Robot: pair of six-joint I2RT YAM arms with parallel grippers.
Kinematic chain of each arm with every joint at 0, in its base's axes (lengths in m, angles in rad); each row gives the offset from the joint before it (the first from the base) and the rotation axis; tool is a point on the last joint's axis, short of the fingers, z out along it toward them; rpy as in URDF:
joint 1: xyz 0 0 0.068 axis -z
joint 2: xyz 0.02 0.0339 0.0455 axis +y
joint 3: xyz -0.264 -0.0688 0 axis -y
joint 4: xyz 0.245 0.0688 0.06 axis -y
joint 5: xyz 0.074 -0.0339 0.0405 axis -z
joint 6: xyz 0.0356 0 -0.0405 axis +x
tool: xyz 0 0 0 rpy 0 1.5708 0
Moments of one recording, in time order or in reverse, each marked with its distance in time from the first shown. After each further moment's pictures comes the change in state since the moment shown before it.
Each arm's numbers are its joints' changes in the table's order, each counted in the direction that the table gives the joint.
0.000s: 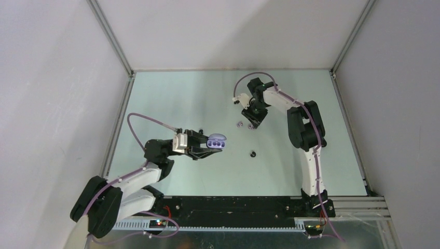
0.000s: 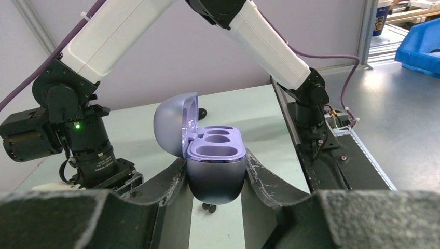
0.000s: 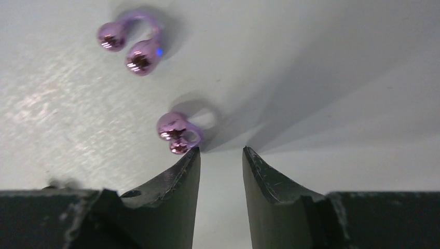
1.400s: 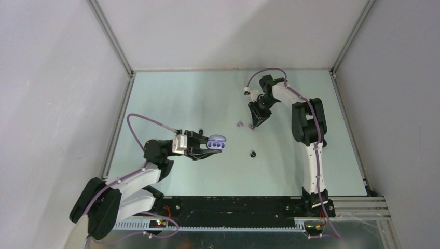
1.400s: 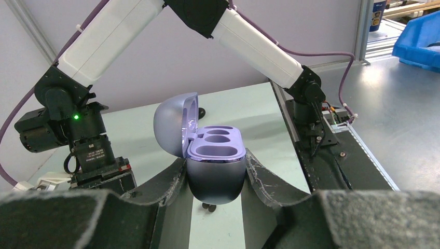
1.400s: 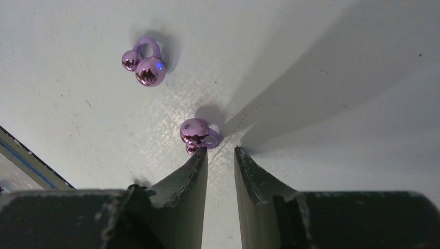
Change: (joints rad) left arm 0.000 -0.019 0.000 -0.020 0.017 0.018; right arm 0.127 0.081 0.089 -0.098 -0.326 0.251
